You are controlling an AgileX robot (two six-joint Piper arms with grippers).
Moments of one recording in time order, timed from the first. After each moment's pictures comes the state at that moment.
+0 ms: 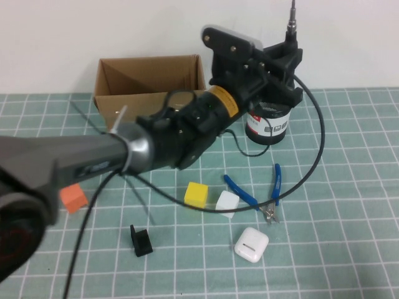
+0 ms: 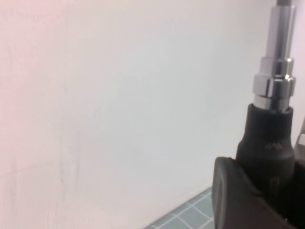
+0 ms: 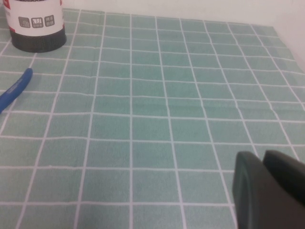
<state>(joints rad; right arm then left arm) -0.08 -0.03 0.03 0.09 0.34 -0.17 -0.70 2.08 -1.42 0.29 -0.72 -0.32</state>
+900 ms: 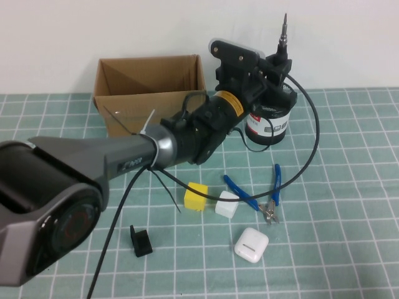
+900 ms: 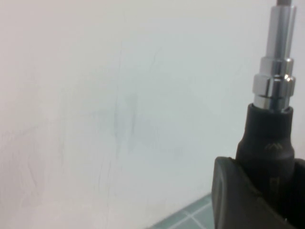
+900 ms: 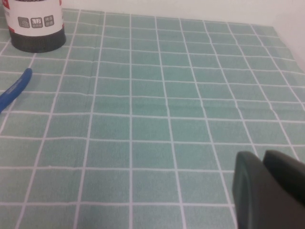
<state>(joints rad) -0.08 -0.03 0.03 0.09 0.34 -0.17 -0.67 2.30 -1.65 0.21 -0.63 -0.24</state>
